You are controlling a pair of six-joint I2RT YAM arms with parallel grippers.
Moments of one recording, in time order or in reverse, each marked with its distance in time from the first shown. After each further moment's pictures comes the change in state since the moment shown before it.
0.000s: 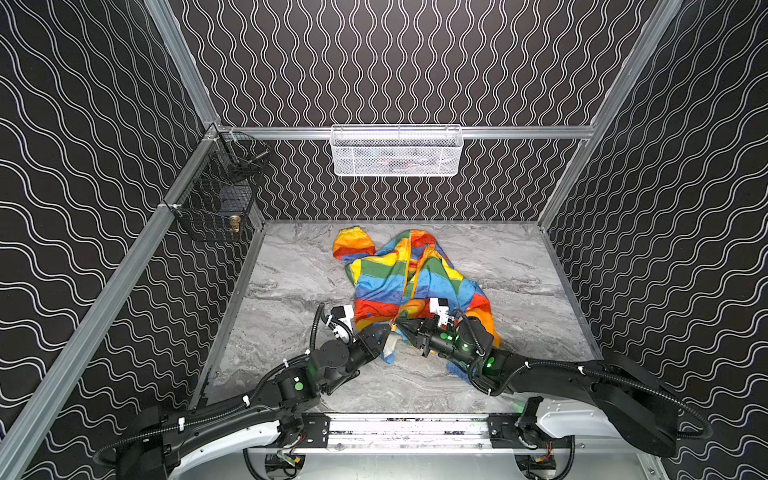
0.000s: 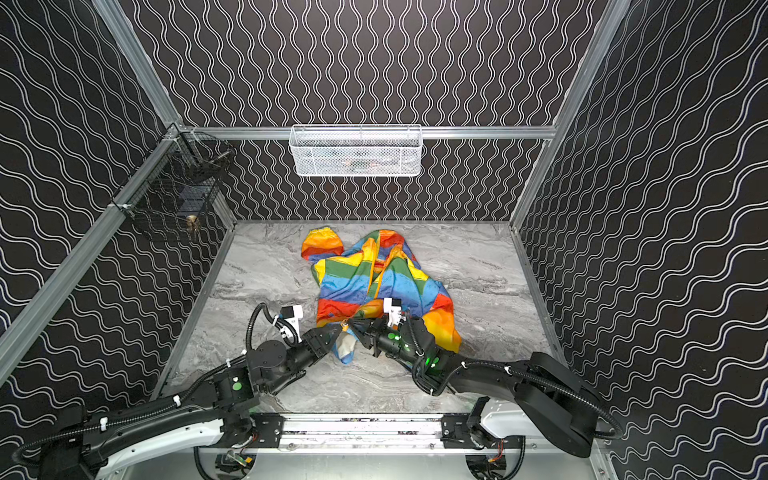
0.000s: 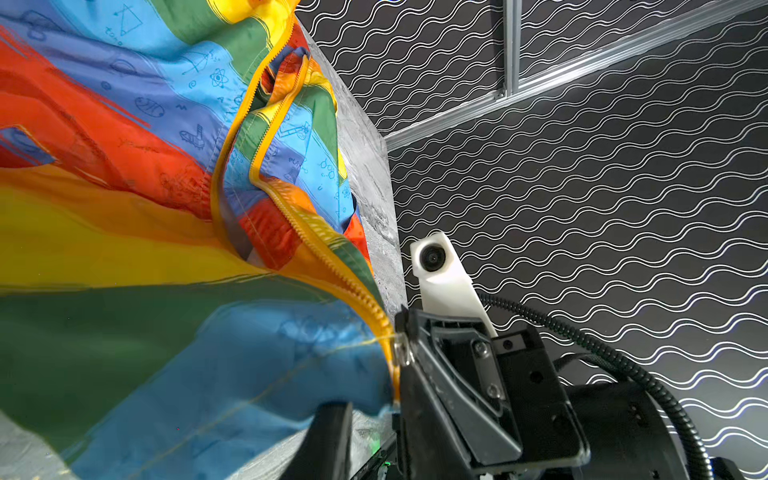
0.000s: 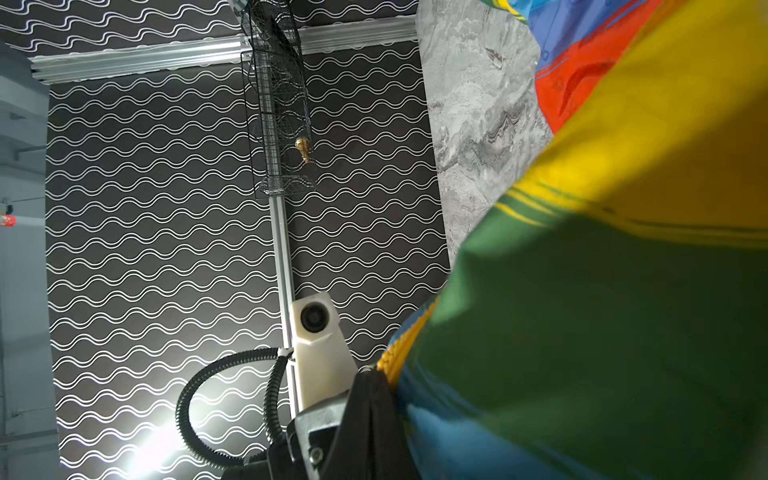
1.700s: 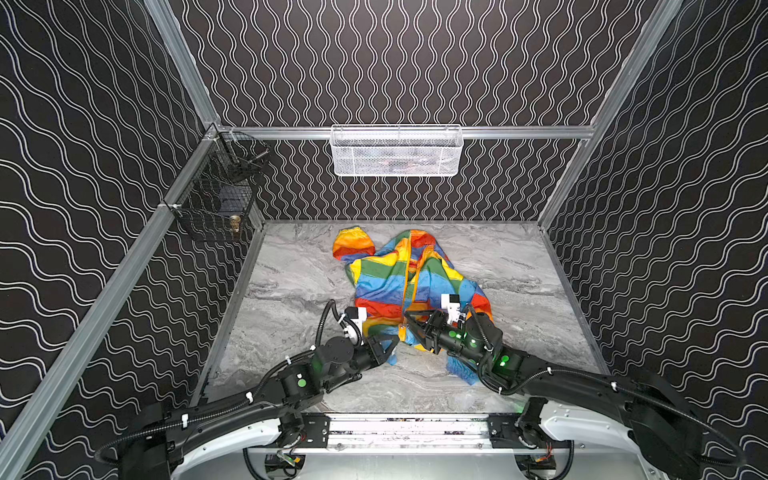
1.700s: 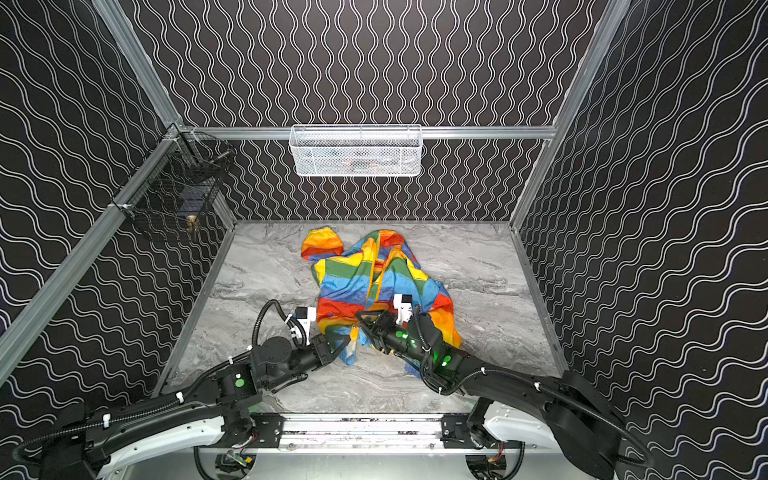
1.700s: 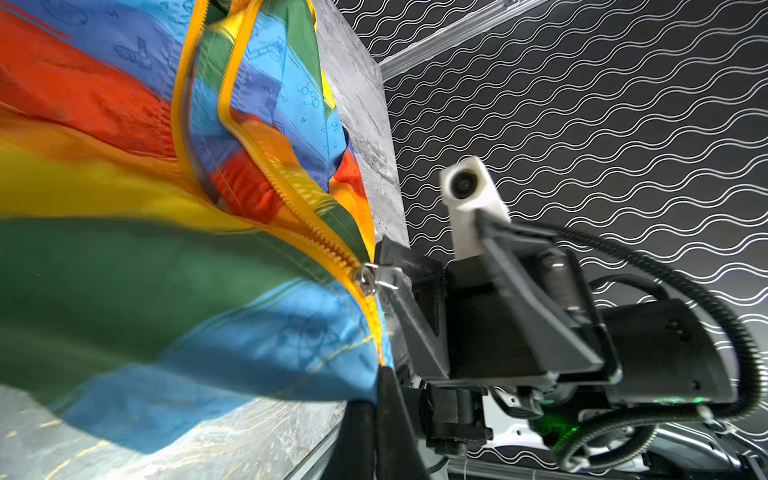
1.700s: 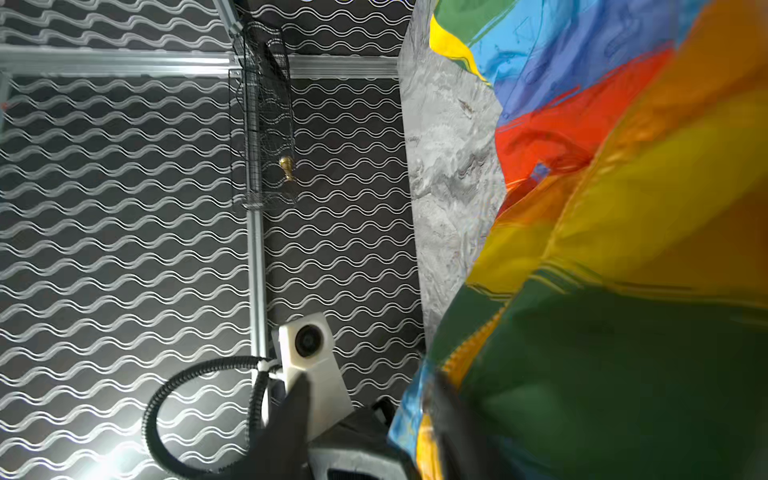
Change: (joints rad) left arm 0.011 0.023 0.035 -0.071 0.200 0.050; right arm -0.040 -0.196 0.042 -0.344 0.038 -0.142
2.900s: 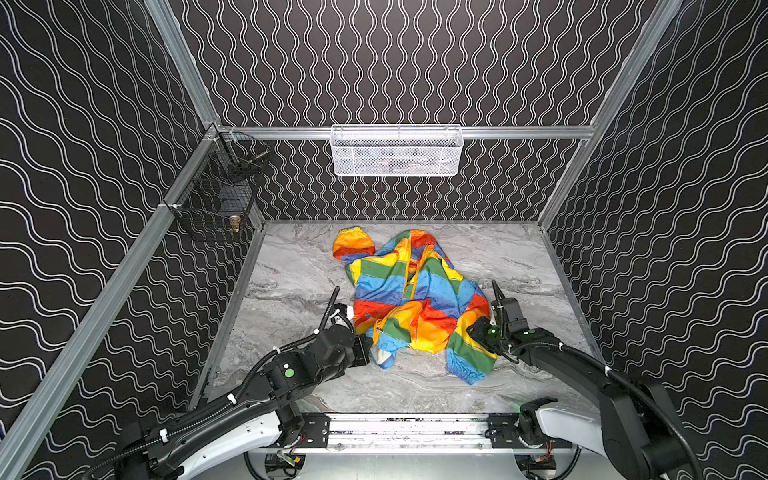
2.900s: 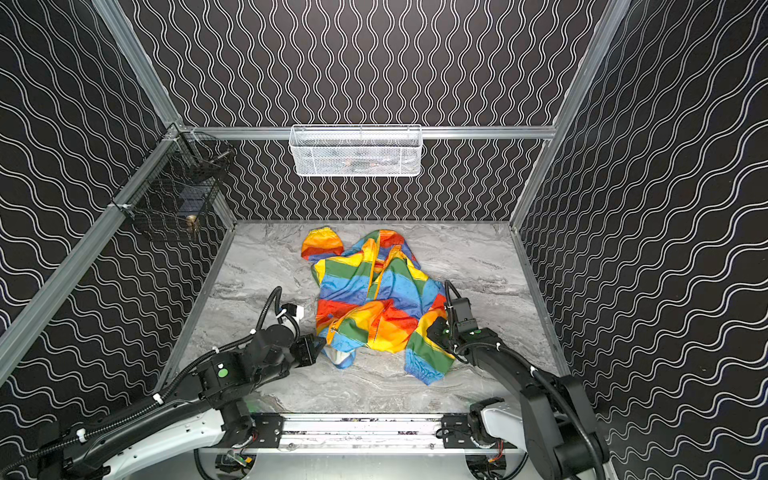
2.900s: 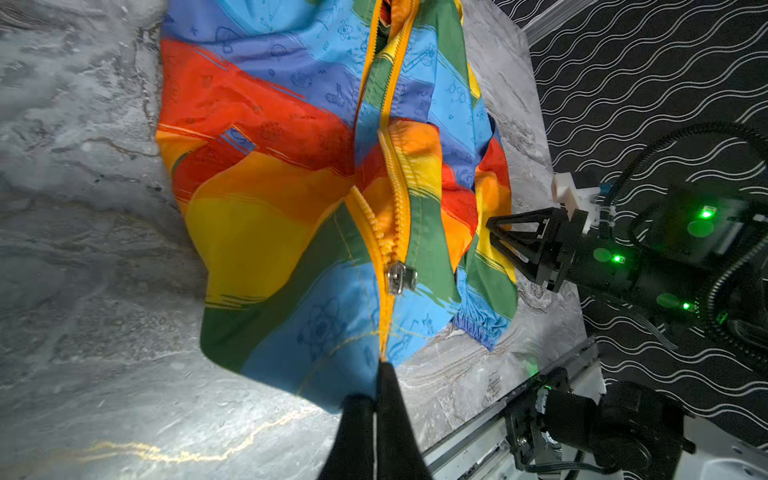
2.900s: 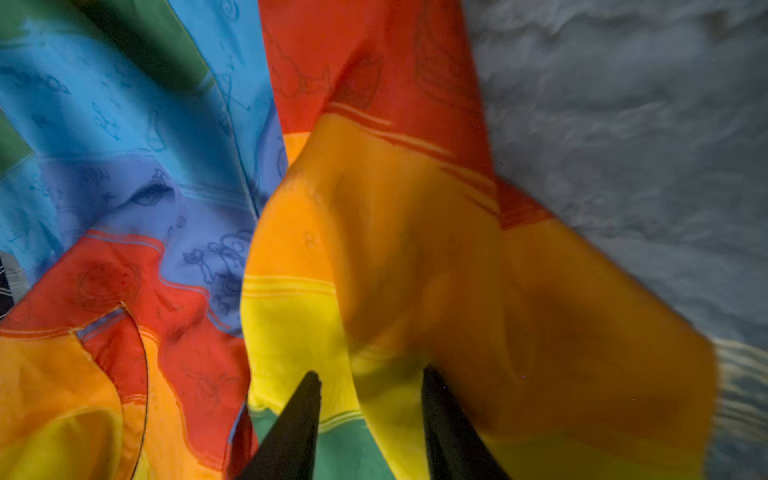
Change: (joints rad) left arm 0.132 -0.021 0.192 -0.599 -0.062 0.235; right arm -0.641 0.138 -0.024 -0.662 -0.106 -0.664
